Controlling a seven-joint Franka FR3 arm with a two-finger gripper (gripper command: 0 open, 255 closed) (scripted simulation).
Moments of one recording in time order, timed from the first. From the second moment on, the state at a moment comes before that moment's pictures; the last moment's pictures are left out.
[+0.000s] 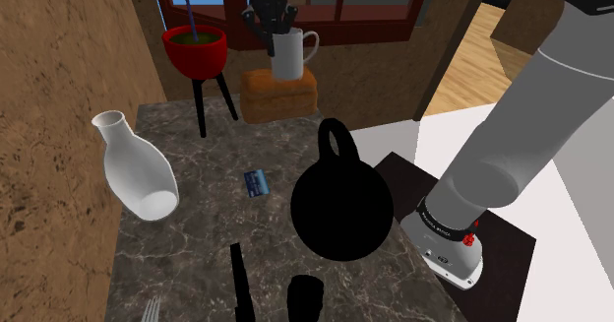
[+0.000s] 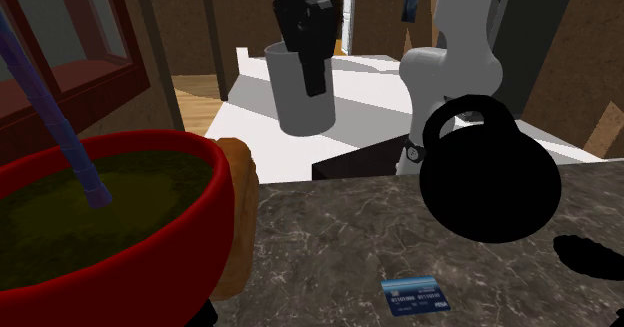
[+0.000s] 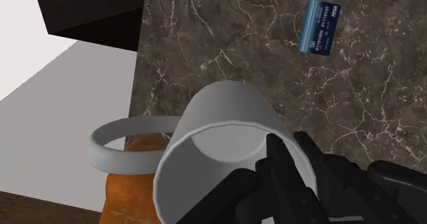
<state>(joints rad) 0.05 -0.01 0.24 -1.70 0.05 1.52 0.45</state>
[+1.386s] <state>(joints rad) 0.06 0.08 0.24 -1.29 0.04 1.21 0.48</state>
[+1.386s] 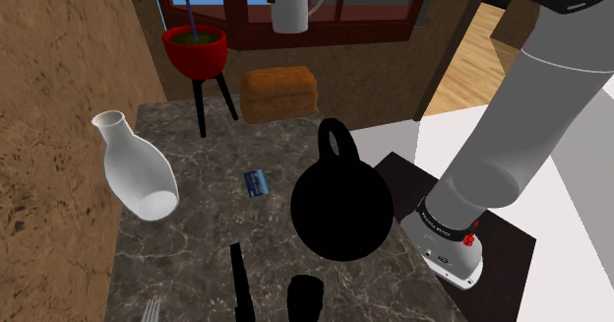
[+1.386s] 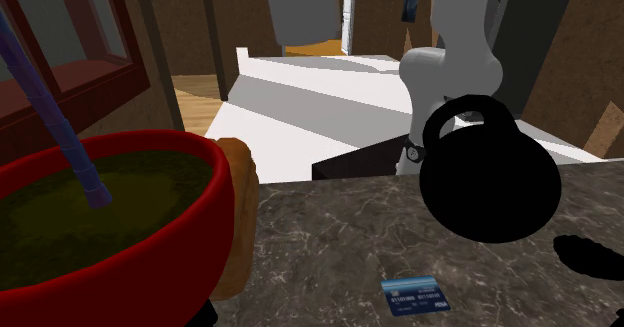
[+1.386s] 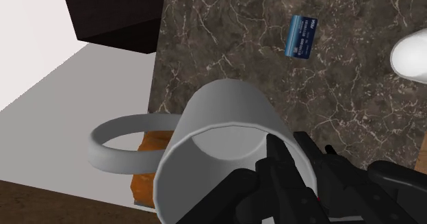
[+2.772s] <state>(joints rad) 0.12 -0.28 0.31 -1.58 0.17 1.16 0.64</state>
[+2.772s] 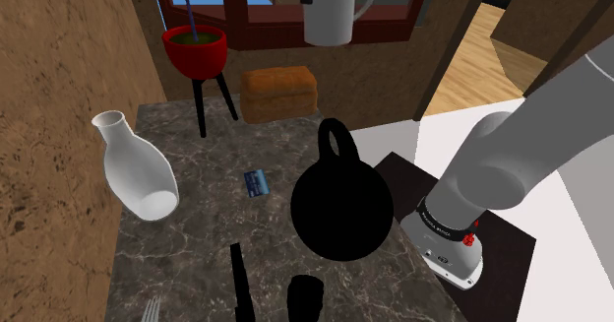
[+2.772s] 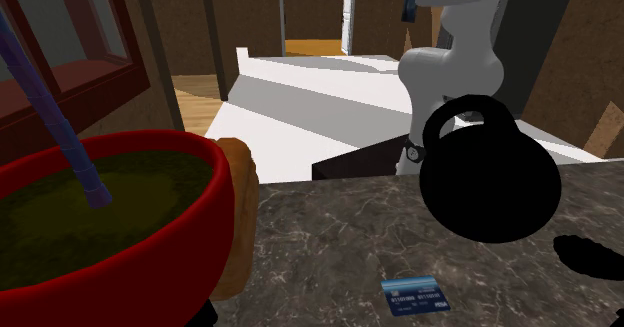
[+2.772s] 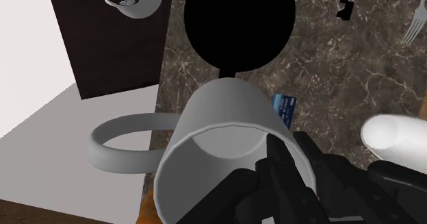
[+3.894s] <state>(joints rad) 0.24 -0.64 0.46 -1.80 0.41 1.10 0.93</state>
